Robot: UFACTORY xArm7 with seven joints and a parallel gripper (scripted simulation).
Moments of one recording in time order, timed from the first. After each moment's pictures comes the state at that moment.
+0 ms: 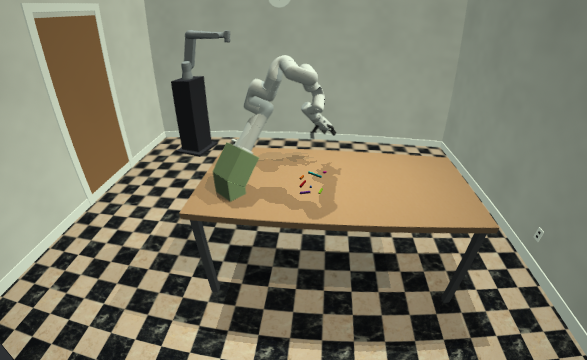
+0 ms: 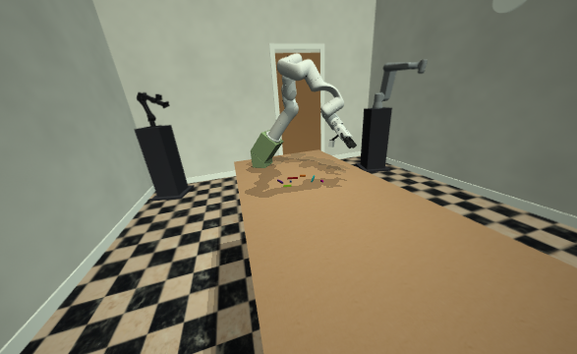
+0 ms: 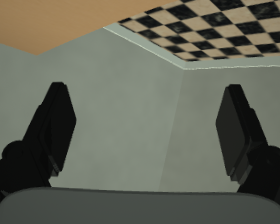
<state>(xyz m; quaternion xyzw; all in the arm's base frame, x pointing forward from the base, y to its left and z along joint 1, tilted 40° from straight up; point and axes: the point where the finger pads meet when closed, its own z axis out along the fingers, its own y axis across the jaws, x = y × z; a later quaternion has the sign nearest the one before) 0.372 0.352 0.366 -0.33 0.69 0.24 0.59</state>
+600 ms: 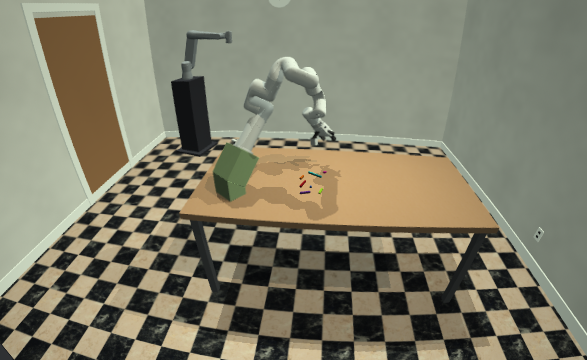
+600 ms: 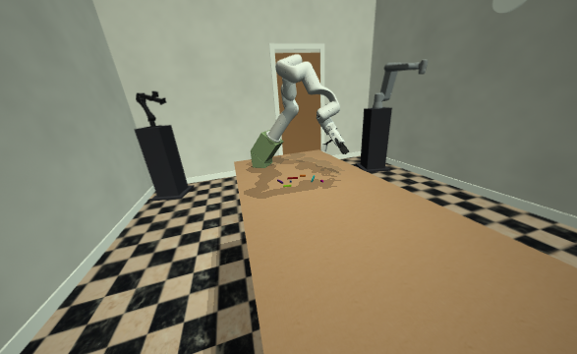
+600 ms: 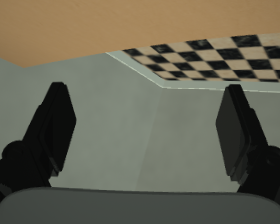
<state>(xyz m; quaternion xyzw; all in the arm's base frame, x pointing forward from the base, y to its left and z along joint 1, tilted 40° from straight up) 0.391 0.331 0.318 -0.38 0.69 0.21 0.58</state>
